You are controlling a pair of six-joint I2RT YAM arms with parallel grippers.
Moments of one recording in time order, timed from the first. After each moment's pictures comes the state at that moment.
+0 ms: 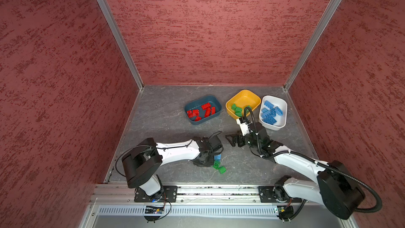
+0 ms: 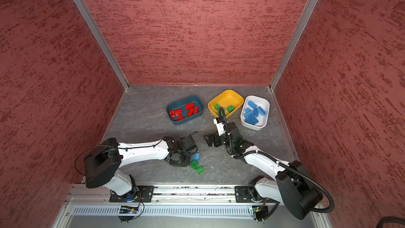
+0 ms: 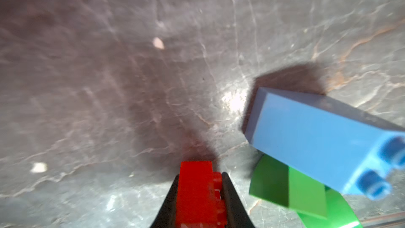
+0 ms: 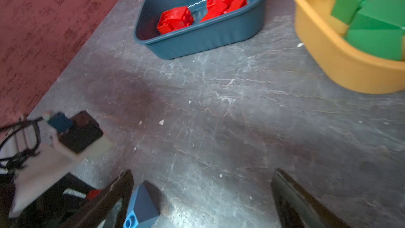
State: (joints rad) left arm -1.01 1.56 0.89 -0.73 0.00 -0.97; right arm 0.58 1.21 0.49 0.14 -0.26 0.31
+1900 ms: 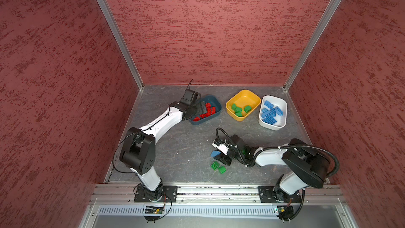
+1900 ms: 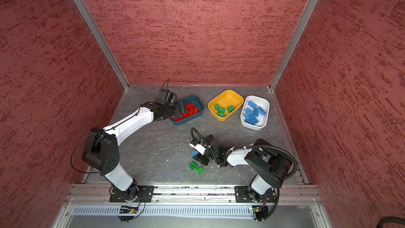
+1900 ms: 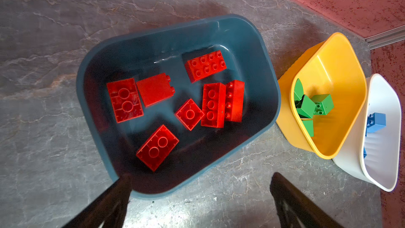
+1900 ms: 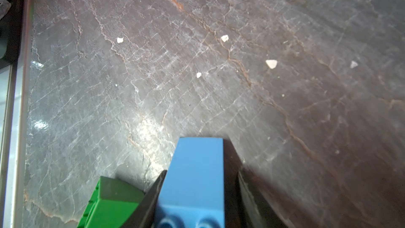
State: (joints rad) left arm -0.44 1.66 1.29 -0.51 0.00 -0.63; right arm 0.86 1.59 0.48 0.37 -0.31 -0.07
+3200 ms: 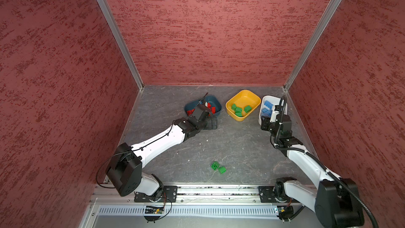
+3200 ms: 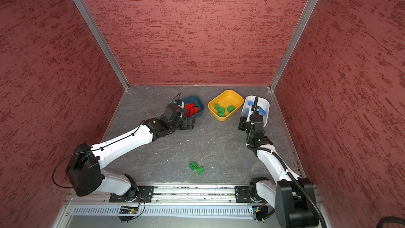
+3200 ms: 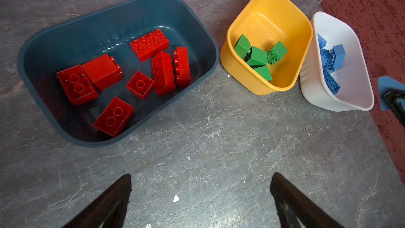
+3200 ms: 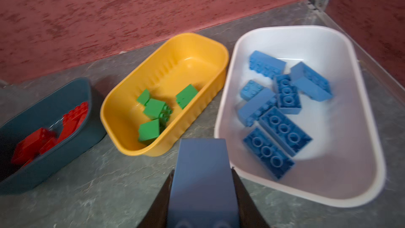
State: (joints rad) left arm -0.73 1.45 1.07 -0.37 -0.17 -0.55; right arm 0.03 1.13 0.57 0.07 -0.01 0.31
